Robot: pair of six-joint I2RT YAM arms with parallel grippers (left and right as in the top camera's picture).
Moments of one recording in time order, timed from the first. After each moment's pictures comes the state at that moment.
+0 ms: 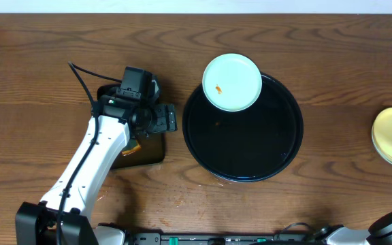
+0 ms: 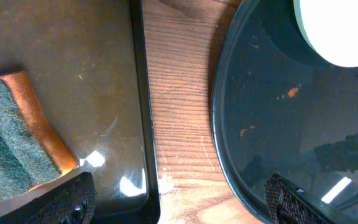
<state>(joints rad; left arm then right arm) -0.23 1.48 1.10 -0.85 0.17 -0.35 -0.98 1.59 0.96 -0.40 -0.26 0.46</state>
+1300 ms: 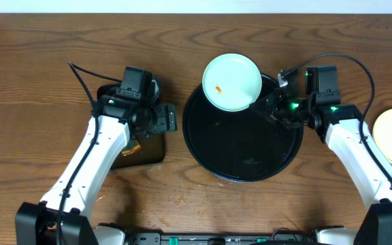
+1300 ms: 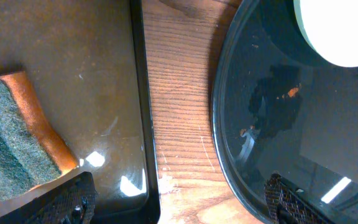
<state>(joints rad) -0.23 1.48 1.10 -0.85 0.17 -0.35 0.13 1.50 1.00 -0.45 -0.77 0.71</state>
